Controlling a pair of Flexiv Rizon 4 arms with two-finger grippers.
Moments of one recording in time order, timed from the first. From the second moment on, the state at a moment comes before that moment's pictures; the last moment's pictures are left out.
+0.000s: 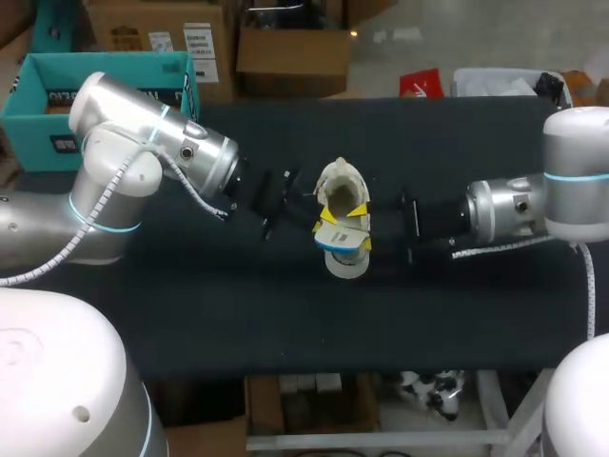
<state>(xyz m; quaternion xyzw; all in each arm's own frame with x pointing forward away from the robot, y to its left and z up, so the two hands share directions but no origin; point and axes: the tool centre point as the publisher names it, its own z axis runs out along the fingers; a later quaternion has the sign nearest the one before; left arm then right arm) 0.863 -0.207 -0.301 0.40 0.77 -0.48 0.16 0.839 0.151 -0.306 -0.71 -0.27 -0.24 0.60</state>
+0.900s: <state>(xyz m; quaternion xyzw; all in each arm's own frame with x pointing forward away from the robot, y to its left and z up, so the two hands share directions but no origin) 0.885 -0.212 -0.315 0.43 0.76 -0.46 0.15 0.834 0.138 -0.310 -0.74 -0.26 -0.28 0.56</state>
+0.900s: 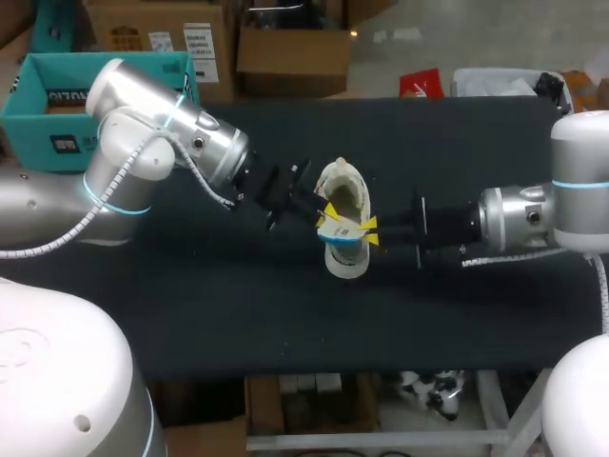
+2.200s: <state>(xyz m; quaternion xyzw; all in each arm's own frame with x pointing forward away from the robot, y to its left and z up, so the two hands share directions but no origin) 0.927 -0.217 -0.337 0.44 0.77 -0.46 0.10 0.882 0.132 -0.340 -0.75 -0.29 -0.31 0.51</state>
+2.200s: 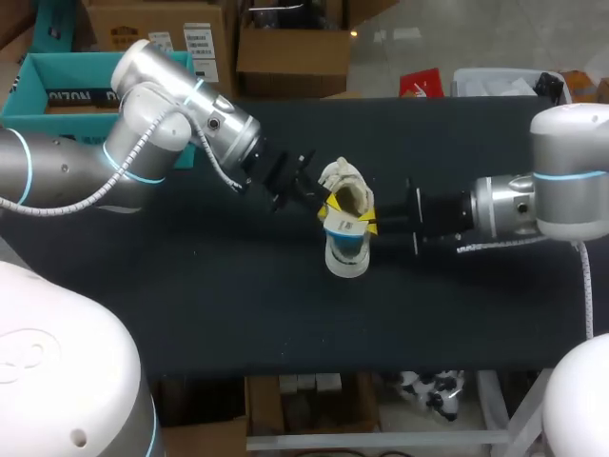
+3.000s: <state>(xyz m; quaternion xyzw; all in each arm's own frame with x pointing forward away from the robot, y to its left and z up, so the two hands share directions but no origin) 0.873 -0.208 -0.318 0.48 0.73 -0.47 0.14 0.884 0.128 -0.346 -0.75 -0.29 -0.31 0.51</state>
